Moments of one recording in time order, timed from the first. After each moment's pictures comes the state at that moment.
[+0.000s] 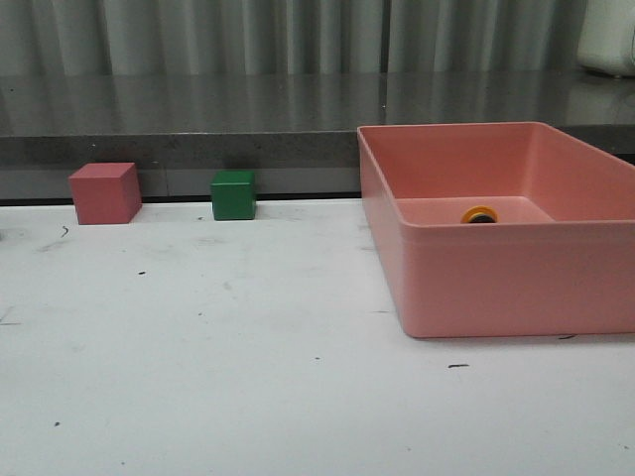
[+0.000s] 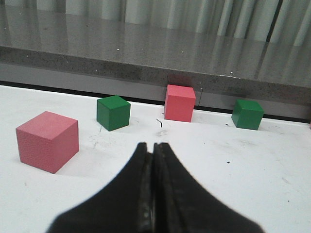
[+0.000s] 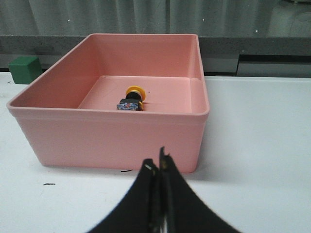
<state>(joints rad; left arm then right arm) 0.01 0.00 0.01 -0.01 0.15 -0.10 0.11 -0.01 0.03 0.00 0.20 0.07</state>
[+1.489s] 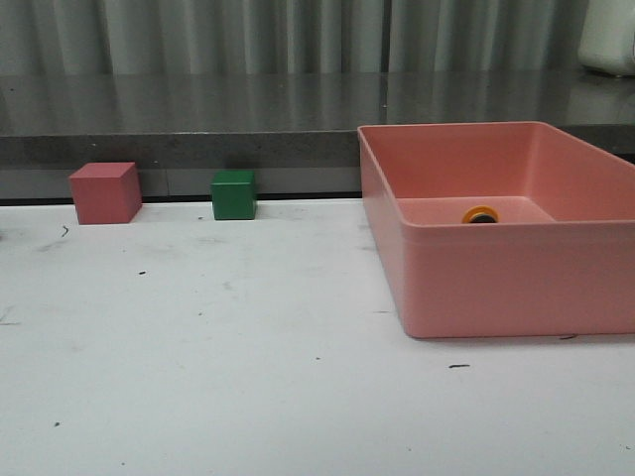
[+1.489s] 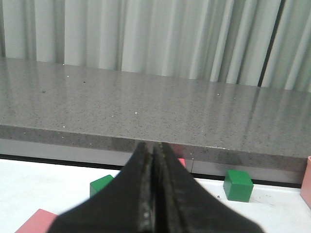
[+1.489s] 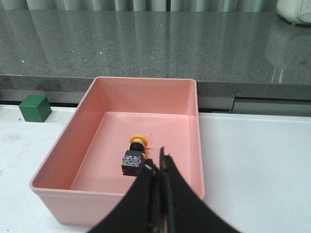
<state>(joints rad) 0.01 0.40 -0.44 0.00 0.11 -0.10 0.11 0.40 -0.50 0.00 0.38 0.07</state>
